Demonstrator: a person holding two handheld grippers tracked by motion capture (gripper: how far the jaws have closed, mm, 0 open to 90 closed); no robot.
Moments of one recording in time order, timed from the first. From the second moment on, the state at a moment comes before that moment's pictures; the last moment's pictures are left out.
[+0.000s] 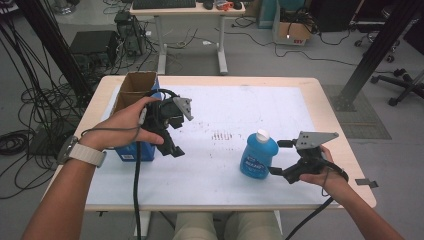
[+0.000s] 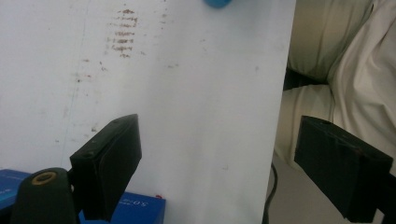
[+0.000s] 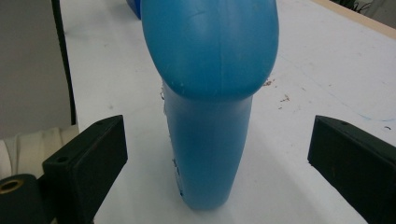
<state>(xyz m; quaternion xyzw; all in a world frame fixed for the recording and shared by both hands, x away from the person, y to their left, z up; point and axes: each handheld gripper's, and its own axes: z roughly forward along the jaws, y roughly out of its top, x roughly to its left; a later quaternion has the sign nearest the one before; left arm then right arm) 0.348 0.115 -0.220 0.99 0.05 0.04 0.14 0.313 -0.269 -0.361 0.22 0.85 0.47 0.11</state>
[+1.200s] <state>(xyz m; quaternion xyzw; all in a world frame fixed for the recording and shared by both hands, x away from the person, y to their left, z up) 0.346 0.117 -0.221 0.99 0.05 0.05 0.14 0.309 -0.275 -0.375 0.24 0.83 0.49 0.11</state>
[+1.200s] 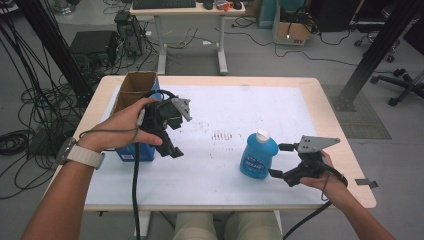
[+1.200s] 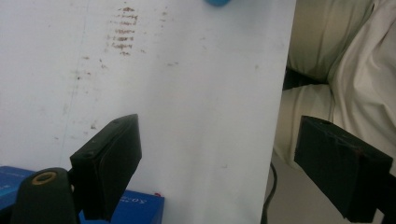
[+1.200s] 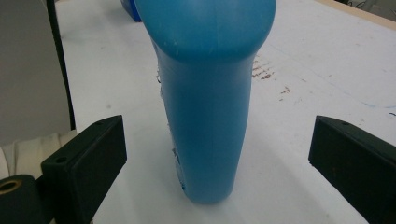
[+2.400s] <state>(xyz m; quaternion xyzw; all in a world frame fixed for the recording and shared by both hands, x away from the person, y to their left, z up) 0.347 0.117 -0.220 0.99 0.05 0.04 0.14 0.312 -0.275 -0.374 0.23 0.83 0.50 0.10</state>
